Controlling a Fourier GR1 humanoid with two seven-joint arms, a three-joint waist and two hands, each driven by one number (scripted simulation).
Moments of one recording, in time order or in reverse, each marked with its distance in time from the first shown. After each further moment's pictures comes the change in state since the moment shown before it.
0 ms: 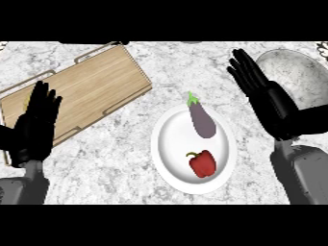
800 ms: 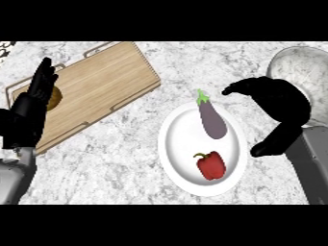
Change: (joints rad) left arm -0.116 0.180 -0.123 0.004 -0.250 -0.065 -0.024; right arm -0.111 -0.104 -0.055 0.324 -0.207 0.697 -0.469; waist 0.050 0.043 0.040
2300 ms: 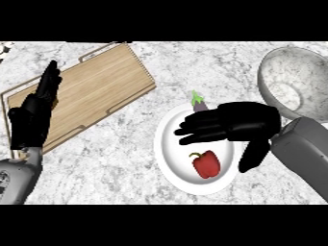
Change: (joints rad) left arm -0.002 -0.032 -0.008 0.017 -0.080 0.011 0.032; right arm -0.198 -0.278 0.586 -0.122 0.829 -0.285 -0.344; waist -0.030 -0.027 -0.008
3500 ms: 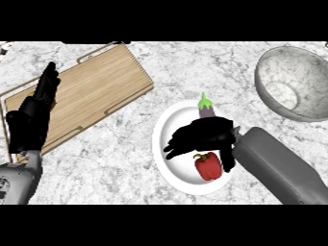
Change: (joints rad) left arm 0.028 -0.064 0.059 -0.049 -0.078 -0.054 0.031; right arm 0.001 0.247 0.094 0.334 0.359 -0.141 -0.091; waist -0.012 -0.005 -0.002
